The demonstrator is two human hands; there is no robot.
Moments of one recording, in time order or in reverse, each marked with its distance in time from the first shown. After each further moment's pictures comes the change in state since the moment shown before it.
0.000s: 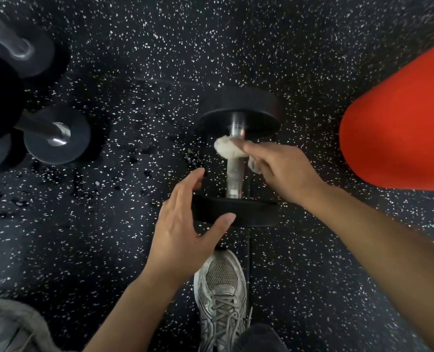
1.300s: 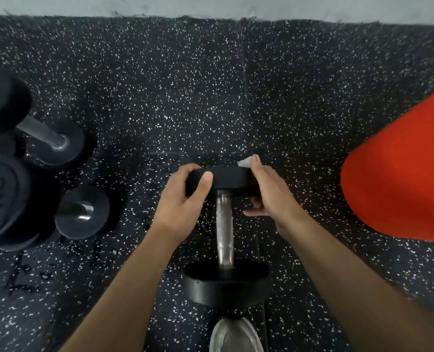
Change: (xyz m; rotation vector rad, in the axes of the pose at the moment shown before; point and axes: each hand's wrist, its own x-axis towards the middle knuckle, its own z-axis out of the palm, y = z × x) left_hand 0.153 0.016 -0.041 -0.230 0.023 -0.077; right_hand 0.065 -0.036 -0.031 1.026 0.167 0.704
